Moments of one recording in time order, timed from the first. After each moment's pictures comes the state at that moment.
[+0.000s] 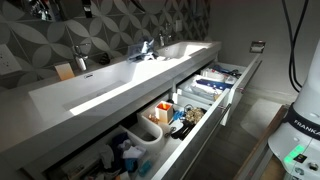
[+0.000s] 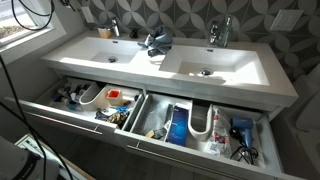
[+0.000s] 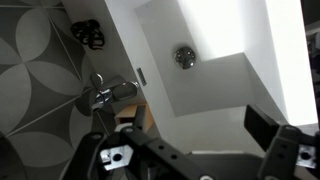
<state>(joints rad) 0.25 0.31 0.24 -1.41 -0.30 2.02 -0.80</state>
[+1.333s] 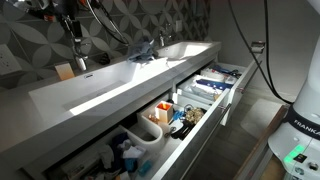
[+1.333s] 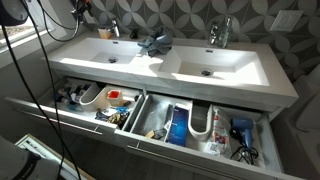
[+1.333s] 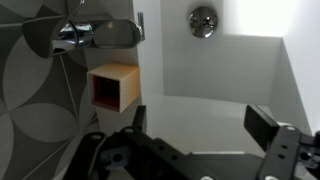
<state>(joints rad) 0.30 0.71 0.27 -1.05 -0.26 2.07 -1.13</state>
